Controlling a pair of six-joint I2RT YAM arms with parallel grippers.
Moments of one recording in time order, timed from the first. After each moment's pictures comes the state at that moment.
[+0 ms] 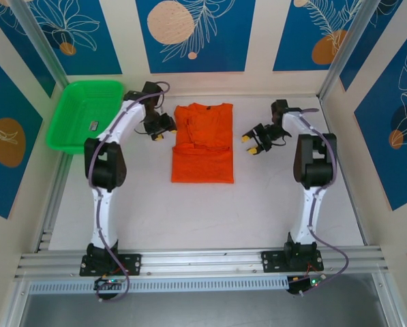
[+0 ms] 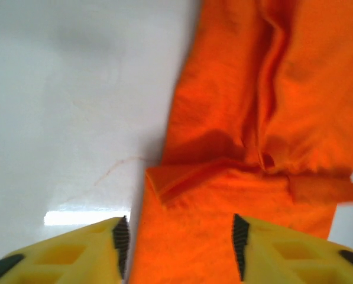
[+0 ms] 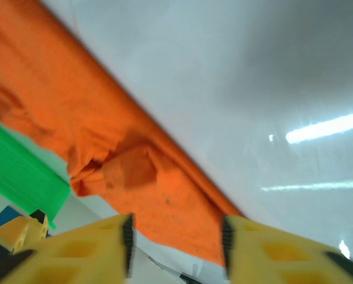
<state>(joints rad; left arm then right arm) -0.28 2.20 2.06 -1.12 0.28 -0.57 0.03 2.07 1.58 -0.90 -0.70 0.86</state>
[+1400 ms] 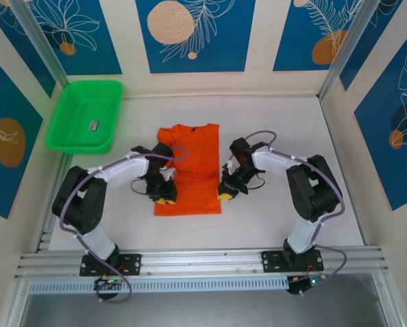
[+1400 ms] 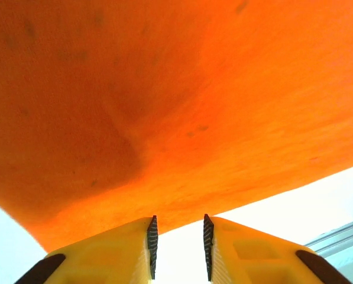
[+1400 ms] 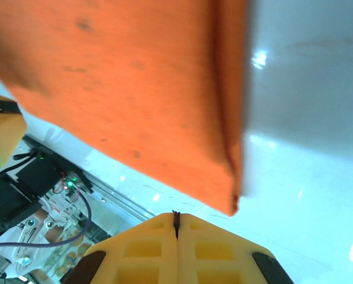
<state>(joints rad) -0.53 1.67 1.09 -0.96 0.34 -0.37 0.46 1.75 1.09 -0.86 -0.72 0.52</state>
